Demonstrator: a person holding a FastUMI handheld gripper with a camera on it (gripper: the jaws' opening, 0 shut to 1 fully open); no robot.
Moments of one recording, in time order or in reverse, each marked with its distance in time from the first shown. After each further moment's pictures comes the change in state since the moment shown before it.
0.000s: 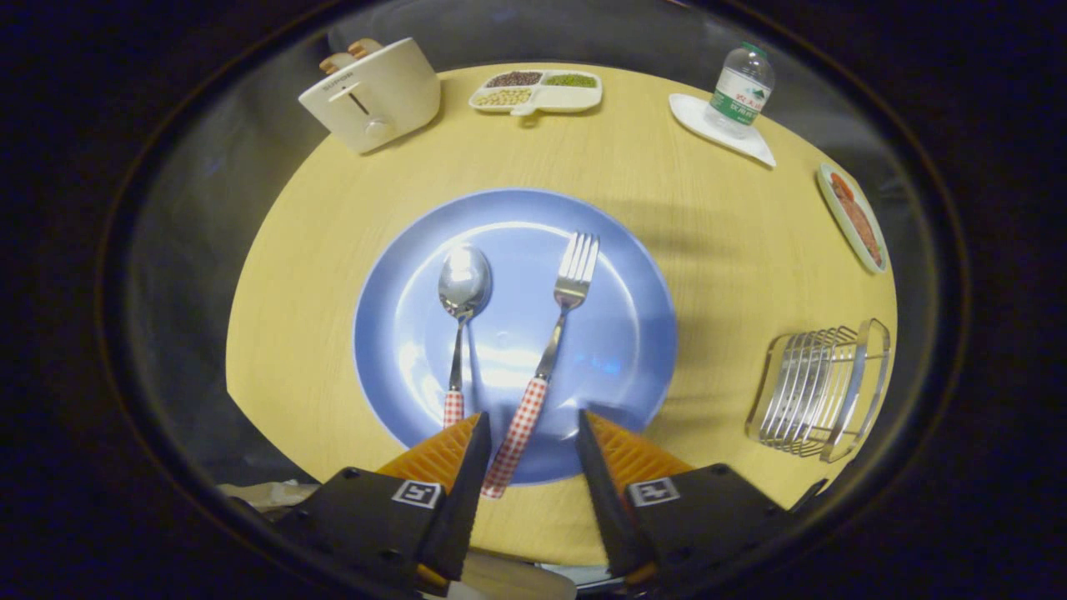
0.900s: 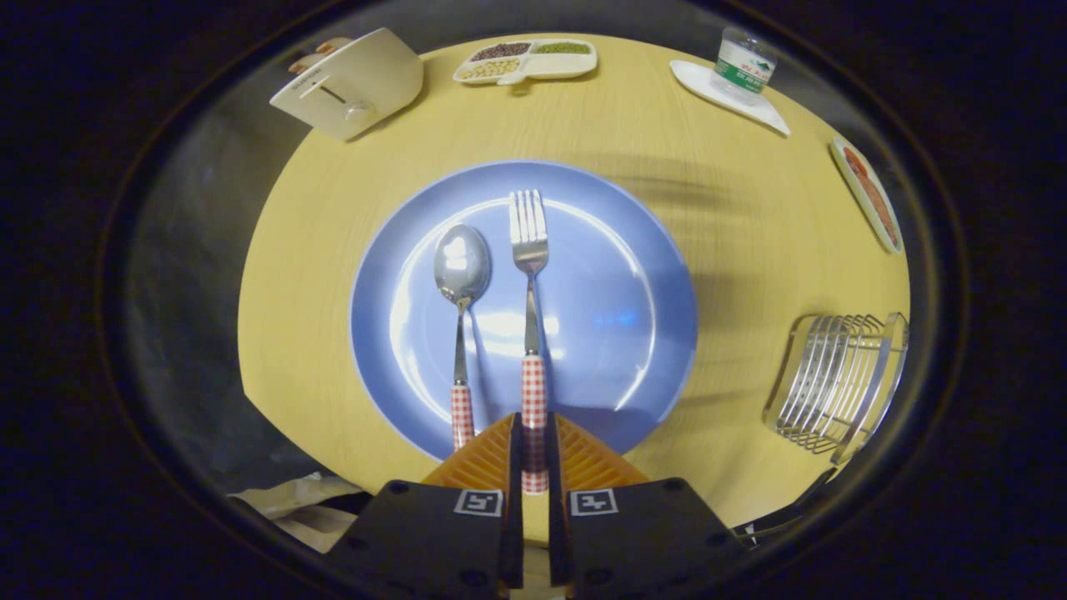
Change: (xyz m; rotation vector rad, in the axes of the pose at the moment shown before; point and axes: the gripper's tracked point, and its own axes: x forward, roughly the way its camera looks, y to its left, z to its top) arm 0.002 0.004 -0.012 0.028 0.135 0.056
